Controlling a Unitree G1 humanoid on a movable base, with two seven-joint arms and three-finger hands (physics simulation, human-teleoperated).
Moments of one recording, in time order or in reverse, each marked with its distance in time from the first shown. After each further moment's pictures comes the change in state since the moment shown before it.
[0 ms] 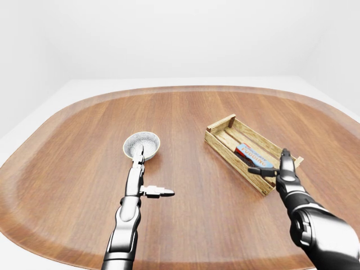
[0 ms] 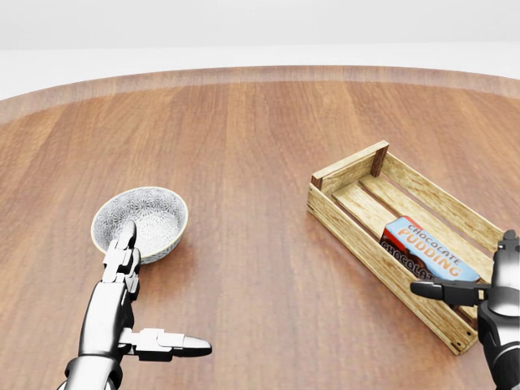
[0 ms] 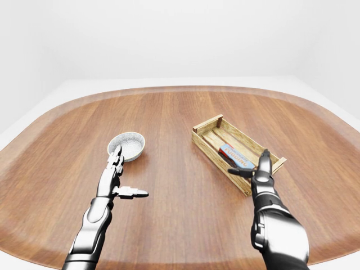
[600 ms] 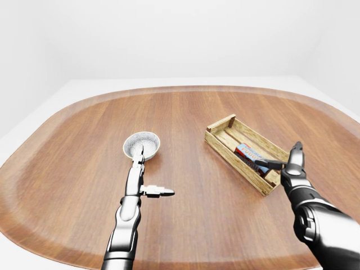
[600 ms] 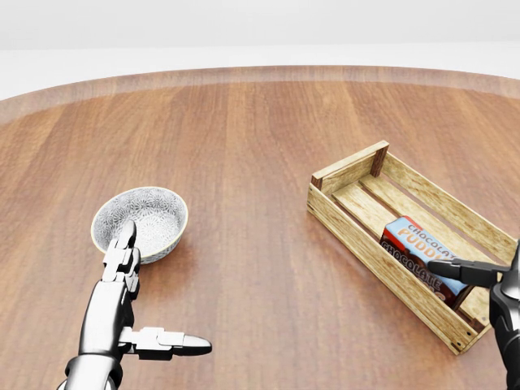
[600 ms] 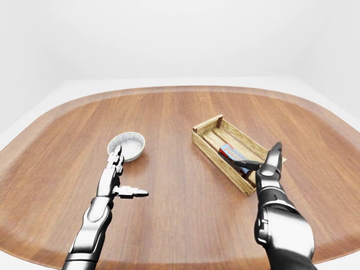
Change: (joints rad) left arm -0.006 0.000 0.001 0.005 -0.001 0.002 0.003; right arm -0.044 -0.040 0.010 -0.007 0.023 0.000 -0.100
